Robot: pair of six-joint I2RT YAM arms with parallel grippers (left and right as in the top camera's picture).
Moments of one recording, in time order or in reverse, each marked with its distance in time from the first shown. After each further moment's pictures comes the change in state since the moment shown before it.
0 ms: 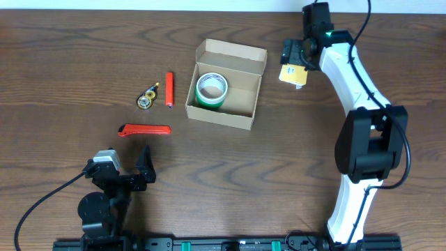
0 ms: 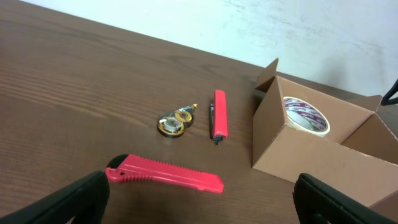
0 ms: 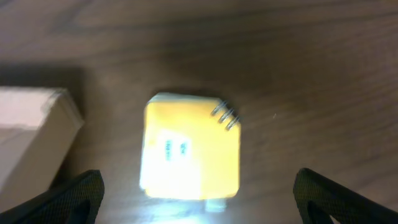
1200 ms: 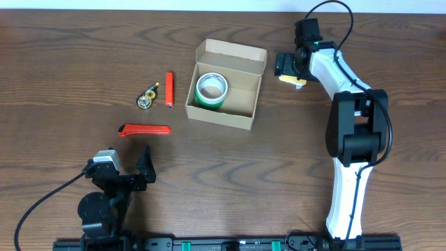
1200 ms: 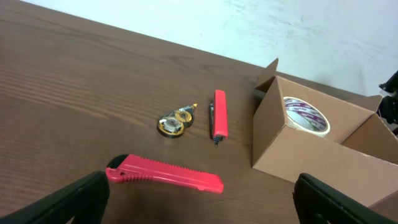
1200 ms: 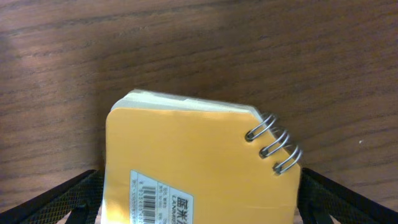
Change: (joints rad) left arm 0.000 0.000 0.000 0.000 0.000 0.000; right arm 0.002 0.179 -0.001 0.084 -0.054 -0.030
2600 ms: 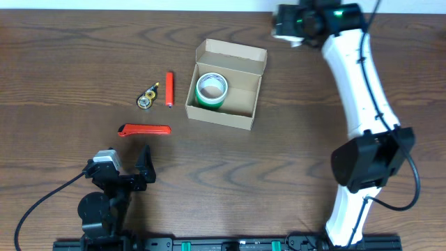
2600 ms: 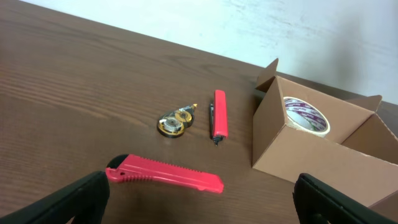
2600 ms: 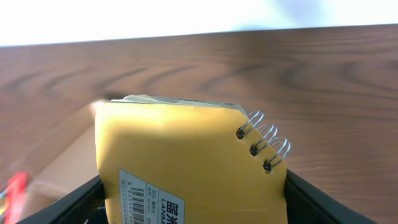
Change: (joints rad) left arm 0.000 0.000 0.000 0.000 0.000 0.000; right arm 0.117 -0.263 0.327 -0.269 -0.082 -0.030
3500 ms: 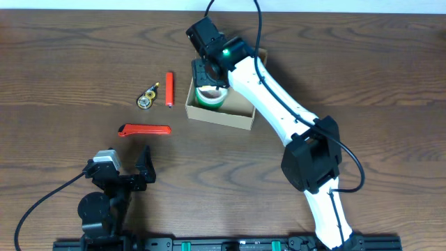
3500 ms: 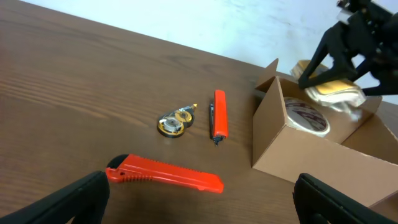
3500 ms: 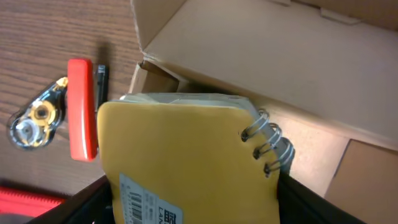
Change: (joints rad) left arm 0.000 0.000 0.000 0.000 0.000 0.000; right arm 0.413 0.189 0.000 -0.093 0.117 0.296
